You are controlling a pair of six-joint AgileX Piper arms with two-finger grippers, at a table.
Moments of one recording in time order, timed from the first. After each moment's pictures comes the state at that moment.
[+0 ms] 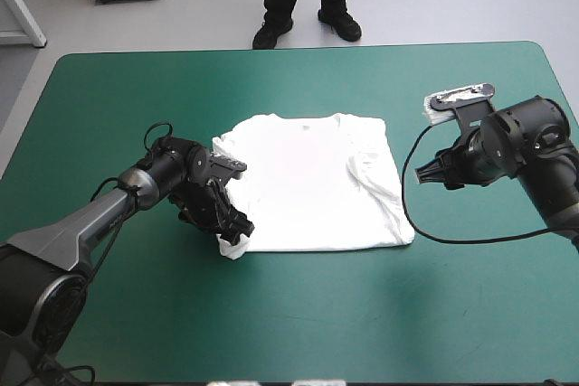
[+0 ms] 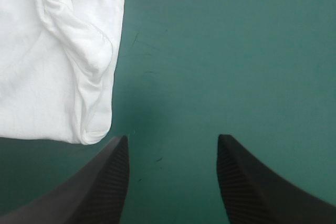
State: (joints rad) left arm -0.40 1.71 -1.18 -0.13 1.05 0.14; right arm 0.32 1.32 -1.39 -0.19 1.25 0.09
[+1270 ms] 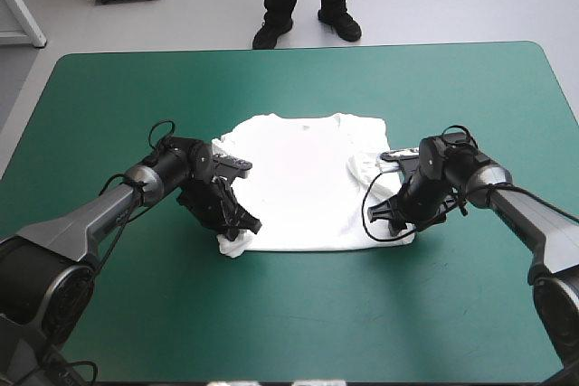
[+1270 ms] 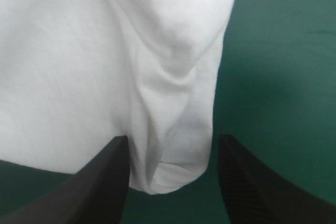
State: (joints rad) left arm -0.40 1.76 -1.19 -0.21 1.03 0.17; right arm 0.32 1.66 -1.15 0.11 1.01 0.03
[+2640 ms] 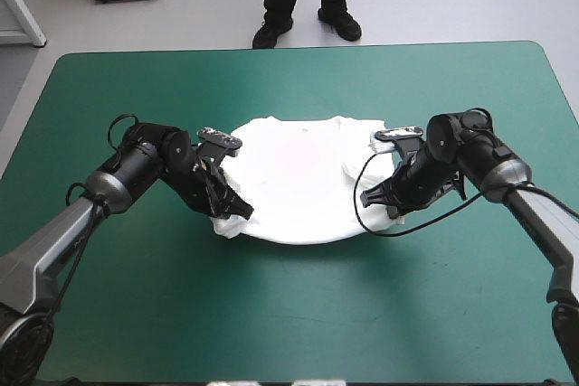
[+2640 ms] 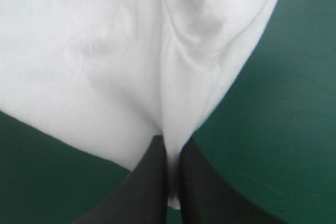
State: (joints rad) left arm -0.40 1.57 -1.25 -0.18 1.09 0.17; right arm 0.33 1.57 -1.28 0.21 1.16 -0.05
